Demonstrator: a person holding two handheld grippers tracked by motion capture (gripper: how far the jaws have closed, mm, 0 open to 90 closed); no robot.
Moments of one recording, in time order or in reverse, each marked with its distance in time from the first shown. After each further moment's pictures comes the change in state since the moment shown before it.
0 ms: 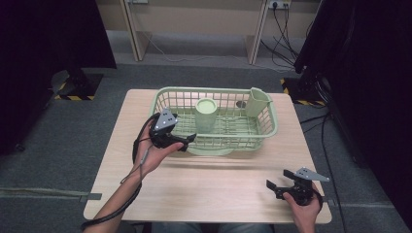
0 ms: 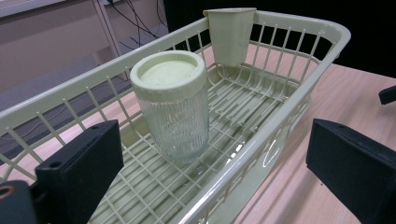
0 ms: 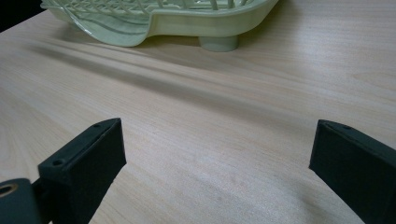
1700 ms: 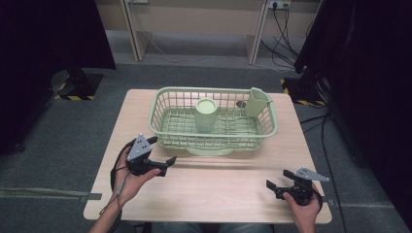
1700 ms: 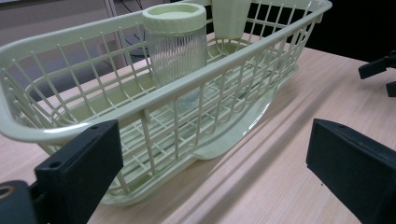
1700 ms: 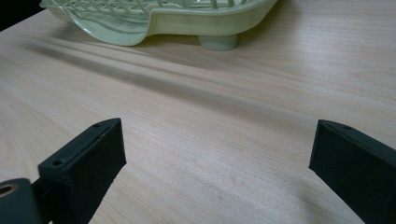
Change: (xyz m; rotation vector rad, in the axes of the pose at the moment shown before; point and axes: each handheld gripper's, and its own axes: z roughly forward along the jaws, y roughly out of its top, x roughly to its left) left arm -0.007 -0.077 -0.056 -0.044 0.008 -0.072; right arm 0.000 0.000 0.000 0.003 -0.001 0.003
